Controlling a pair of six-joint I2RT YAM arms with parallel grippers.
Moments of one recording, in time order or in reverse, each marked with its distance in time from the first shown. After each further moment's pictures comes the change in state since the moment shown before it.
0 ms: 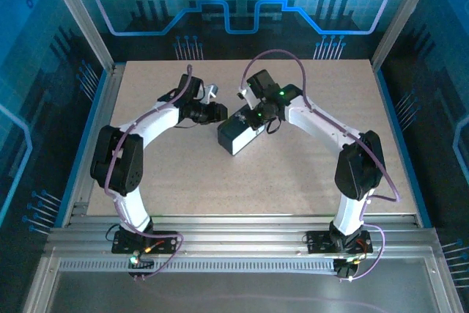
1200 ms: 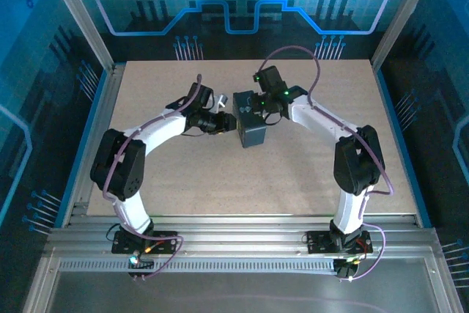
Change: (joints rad) left arm -0.068 -0.041 -0.070 0.025 0.018 -0.075; right arm -0.090 0.032 -0.076 0.310 0.077 0.319
